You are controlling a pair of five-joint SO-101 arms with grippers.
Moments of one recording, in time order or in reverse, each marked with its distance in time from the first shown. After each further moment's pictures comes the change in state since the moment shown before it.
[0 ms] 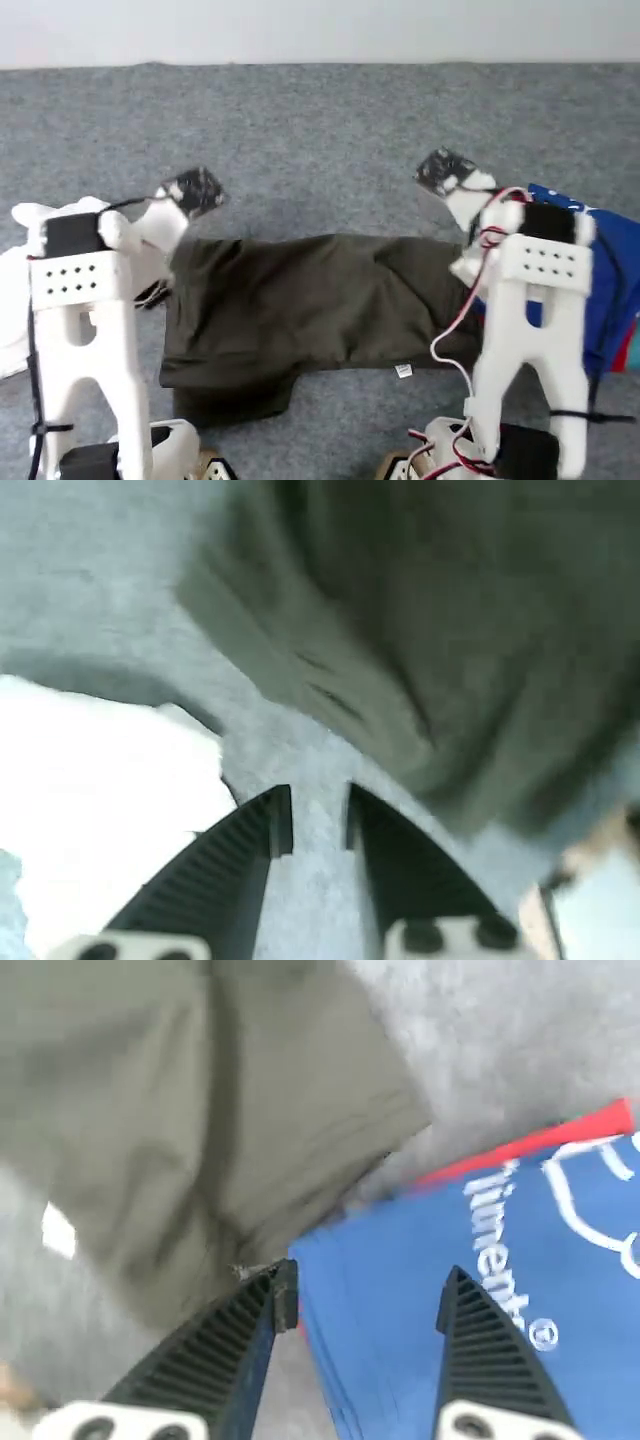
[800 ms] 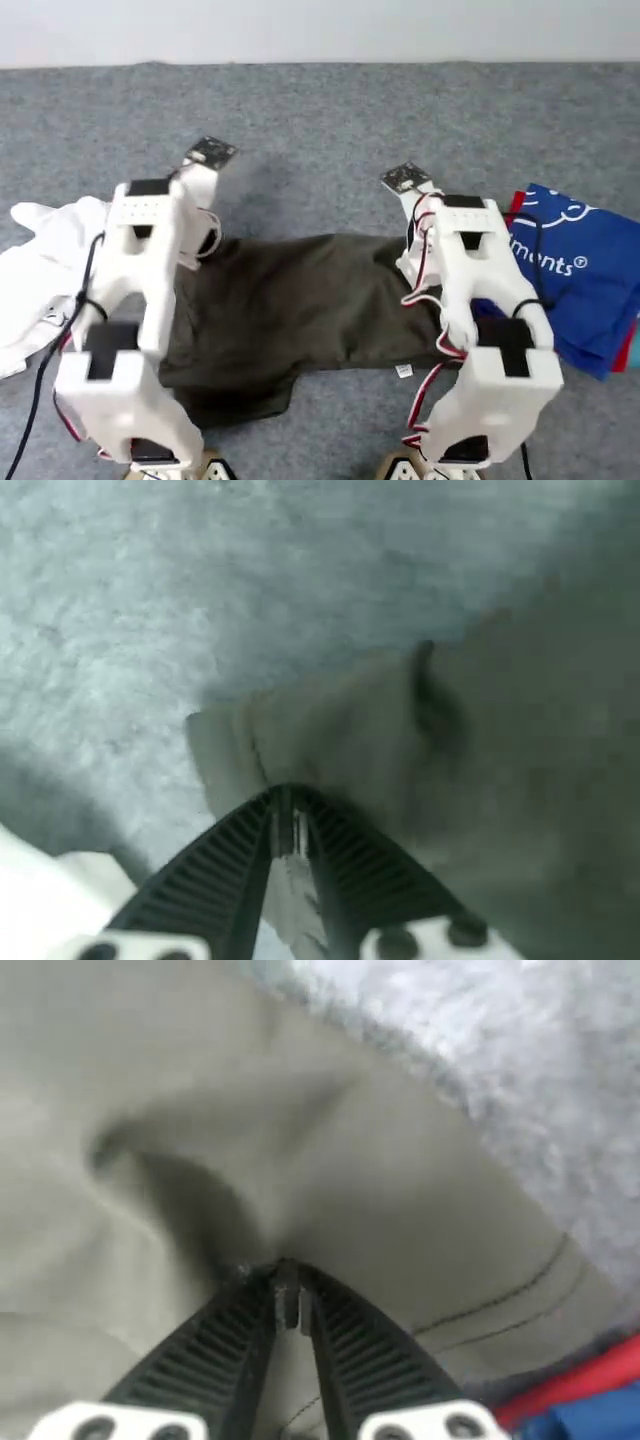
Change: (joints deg) left arm 3.9 39.9 -10.7 -22.8 27.3; right arm -7.2 34.2 -2.7 -17.5 -20.6
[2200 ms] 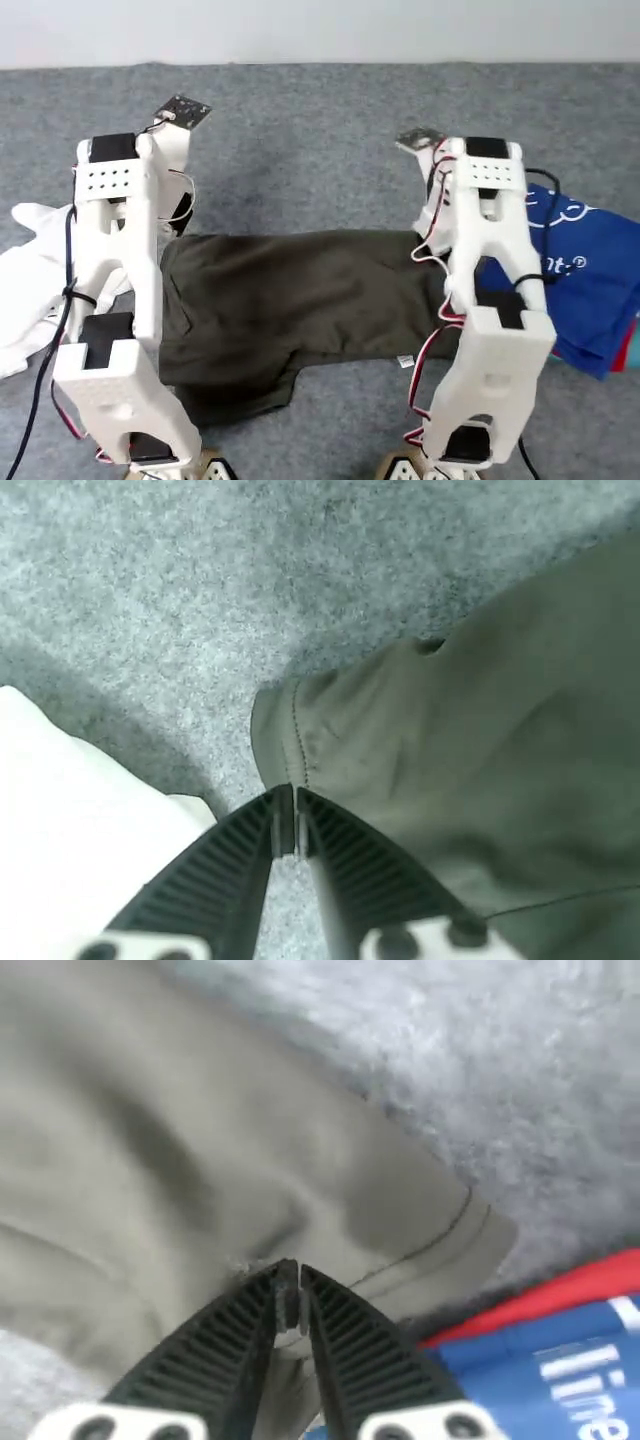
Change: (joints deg) left arm -2.3 1.2 -22.0 20.2 -1.0; right arm 3.6 14.5 -34.1 25.8 5.1
